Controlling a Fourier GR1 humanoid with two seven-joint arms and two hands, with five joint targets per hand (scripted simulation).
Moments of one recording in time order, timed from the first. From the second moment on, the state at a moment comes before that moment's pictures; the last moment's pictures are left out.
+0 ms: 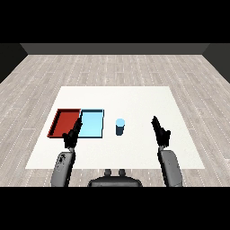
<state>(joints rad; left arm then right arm) 0.00 0.08 -0.02 -1.59 -0.02 -0.01 0.01 -0.03 -0.13 -0.01 -1.58 0.01 0.00 0.03</state>
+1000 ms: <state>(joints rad) 0.01 0.06 0.03 -1.62 0.03 -0.07 -0.31 0.12 -0.09 -0.05 -1.69 -0.22 0.25 -0.20</state>
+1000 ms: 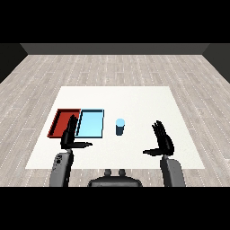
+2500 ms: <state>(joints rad) 0.04 0.05 0.05 -1.65 0.06 -0.08 -0.33 -0.26 0.00 0.02 -1.16 -0.29 0.05 -0.25</state>
